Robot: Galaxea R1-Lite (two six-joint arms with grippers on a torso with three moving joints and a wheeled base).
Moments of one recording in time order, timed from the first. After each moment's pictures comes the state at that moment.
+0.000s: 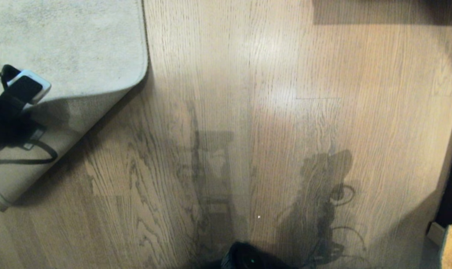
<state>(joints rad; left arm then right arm) 0.17 1.47 -0.88 -0.45 0.32 0.79 0.00 0.00 0.00 0.00 0.04 -0.09</state>
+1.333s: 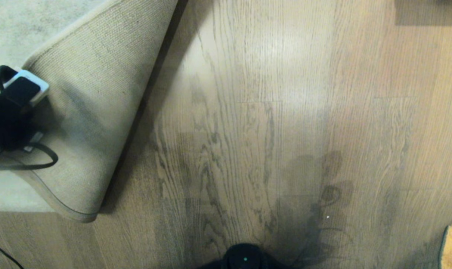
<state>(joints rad) 0.17 1.43 -0.83 -0.45 0.32 0.79 0.00 0.00 0.00 0.00 0.04 -0.09</state>
